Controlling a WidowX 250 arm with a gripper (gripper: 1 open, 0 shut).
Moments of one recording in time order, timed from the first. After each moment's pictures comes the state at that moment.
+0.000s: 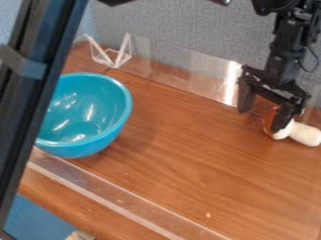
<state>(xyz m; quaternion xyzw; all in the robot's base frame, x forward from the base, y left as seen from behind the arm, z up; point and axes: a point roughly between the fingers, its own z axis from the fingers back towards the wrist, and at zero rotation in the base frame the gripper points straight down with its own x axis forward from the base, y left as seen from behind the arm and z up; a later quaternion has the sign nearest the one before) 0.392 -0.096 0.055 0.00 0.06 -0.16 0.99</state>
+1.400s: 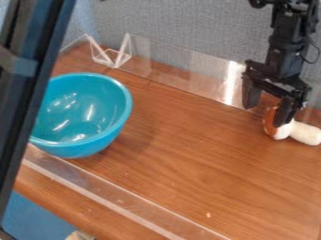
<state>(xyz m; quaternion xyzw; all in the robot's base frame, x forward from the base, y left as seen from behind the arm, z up) 0.392 -0.104 0.065 -0.04 0.04 -0.22 0.97</state>
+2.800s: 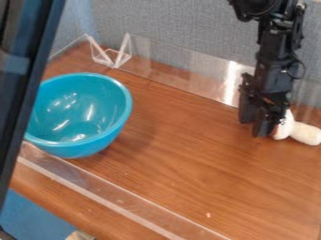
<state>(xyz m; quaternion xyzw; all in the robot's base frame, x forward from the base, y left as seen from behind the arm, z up) 0.382 -0.100 0.044 -0.05 0.04 -0.37 0.93</state>
